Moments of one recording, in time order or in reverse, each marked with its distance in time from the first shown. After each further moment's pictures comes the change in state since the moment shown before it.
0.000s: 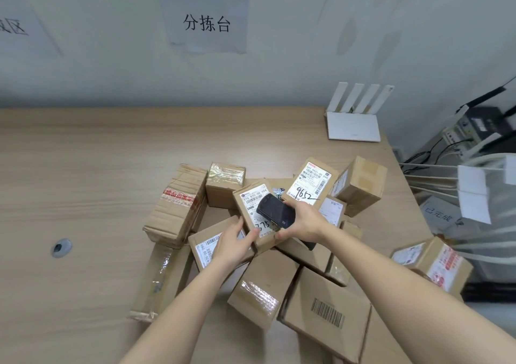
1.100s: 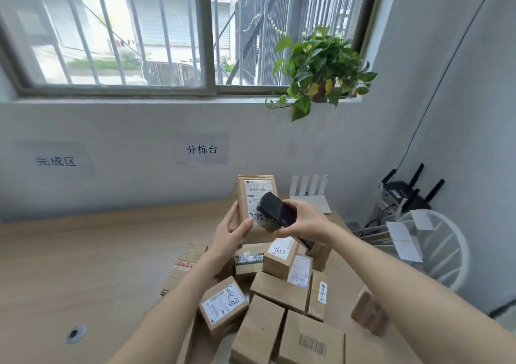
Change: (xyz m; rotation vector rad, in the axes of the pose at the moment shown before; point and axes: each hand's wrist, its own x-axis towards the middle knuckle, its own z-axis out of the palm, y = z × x) left_hand -0.184 0.169 -0.106 -0.285 0.016 0.505; right_hand -0.228 -0.126 -0.116 -0.026 0.392 -0.304
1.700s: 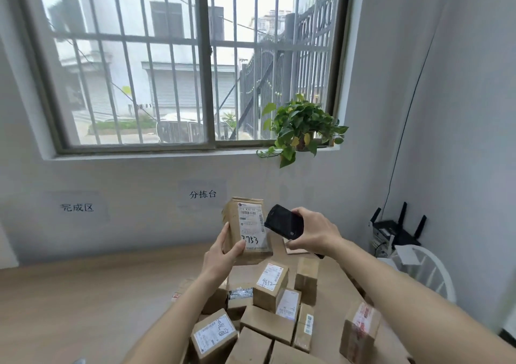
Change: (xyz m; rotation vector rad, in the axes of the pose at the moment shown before) left_hand -0.103 0.079 0.033 0.197 0.152 0.124; right_hand -0.125 -0.025 -0.094 -0.234 0.282 -0.036
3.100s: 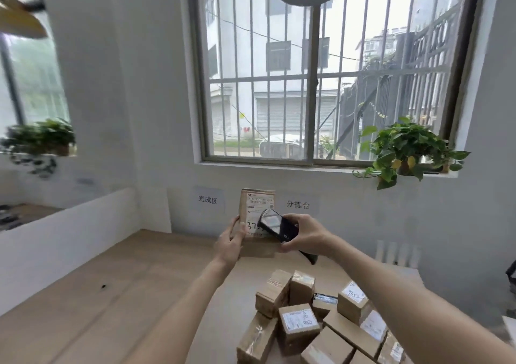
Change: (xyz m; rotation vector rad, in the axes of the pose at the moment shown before) left_hand -0.191 0.022 -0.162 -0.169 0.464 -0.046; right_hand -0.097 -0.202 0.039 0.342 -0.329 -0.443
